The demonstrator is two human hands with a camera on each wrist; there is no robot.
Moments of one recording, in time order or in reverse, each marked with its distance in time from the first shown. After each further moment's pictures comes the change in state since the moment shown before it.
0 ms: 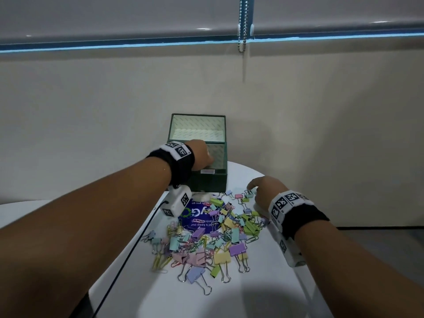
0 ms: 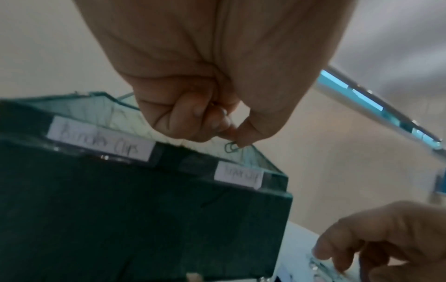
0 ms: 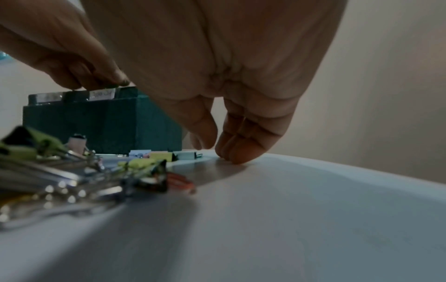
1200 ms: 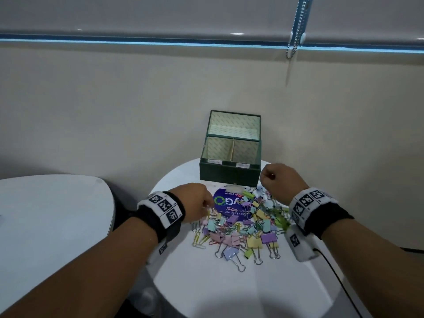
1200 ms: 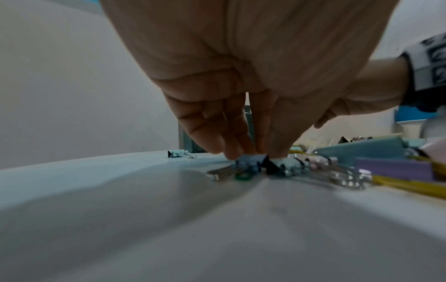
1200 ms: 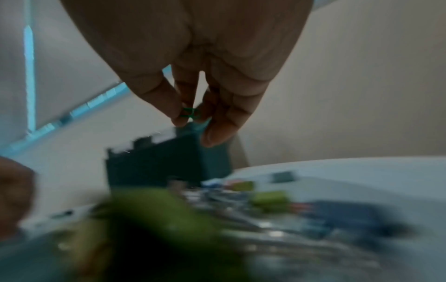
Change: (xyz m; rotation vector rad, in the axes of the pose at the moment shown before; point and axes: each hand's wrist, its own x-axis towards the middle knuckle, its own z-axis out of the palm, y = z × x) left_hand -0.136 -0.093 0.069 0.001 -0.082 0.192; right_hand -0.035 -0.060 -0.019 0.267 0.204 -0.237
